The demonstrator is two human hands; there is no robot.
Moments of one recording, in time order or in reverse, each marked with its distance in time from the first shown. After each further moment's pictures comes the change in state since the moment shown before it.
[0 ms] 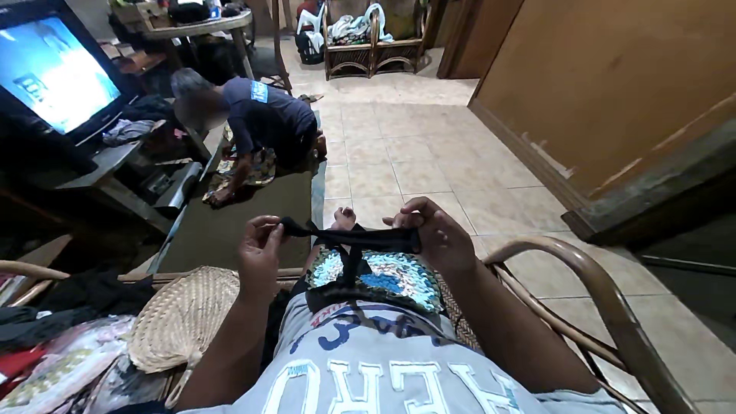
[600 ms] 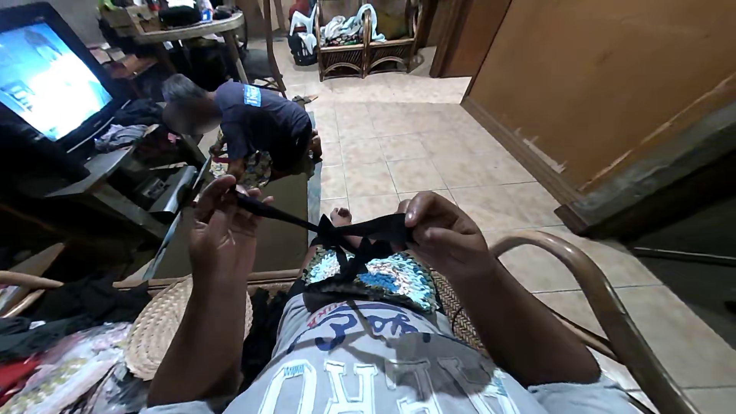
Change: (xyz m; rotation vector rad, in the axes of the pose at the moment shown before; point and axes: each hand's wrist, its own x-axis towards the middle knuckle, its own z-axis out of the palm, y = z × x) left_hand 0.036 0.066 -0.003 -0.548 -0.136 0.020; right_hand 0.010 -0.048 0.033 0.209 -0.287 -0.153
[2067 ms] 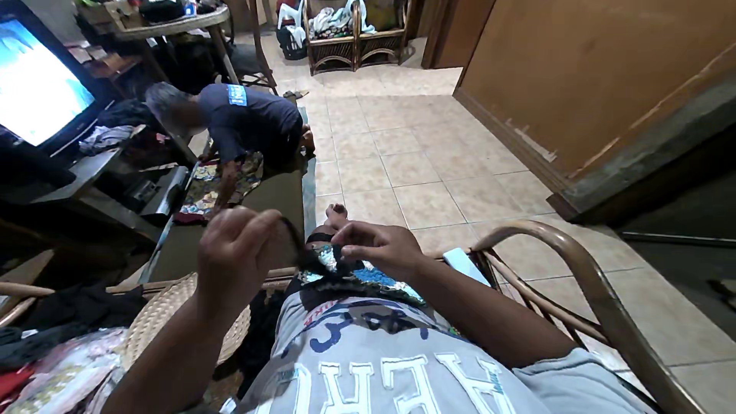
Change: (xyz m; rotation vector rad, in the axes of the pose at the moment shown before) left_hand -0.015 0.014 0.006 1.455 -0.416 0.673; right_hand -0.010 0.066 0.002 -0.202 0.163 0.469
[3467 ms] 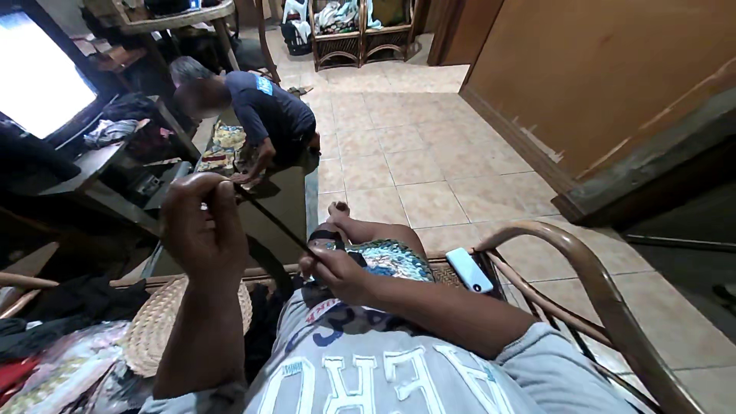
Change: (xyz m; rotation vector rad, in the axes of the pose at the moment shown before) left_hand 0.011 -0.012 0.001 -0.142 0.327 -0.176; right_hand 0.023 0.012 0.066 -0.509 -0.098 -0.166
